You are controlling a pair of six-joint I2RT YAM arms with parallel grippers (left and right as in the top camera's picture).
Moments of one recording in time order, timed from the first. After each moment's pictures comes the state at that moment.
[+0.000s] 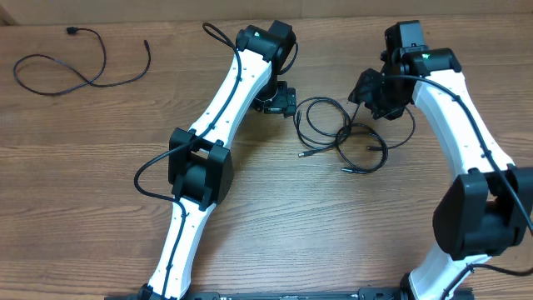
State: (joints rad) left arm -0.45 2.51 2.46 -1.53 0.01 -0.47; right arm 0.11 1.90 1.64 -1.02 -0.19 0.51
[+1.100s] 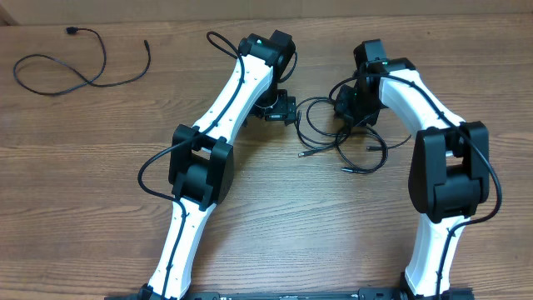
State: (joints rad) left arm -0.45 2.51 2.36 -1.47 0.04 -0.47; right arm 0.16 2.17 1.64 -0.88 -0.19 0.51
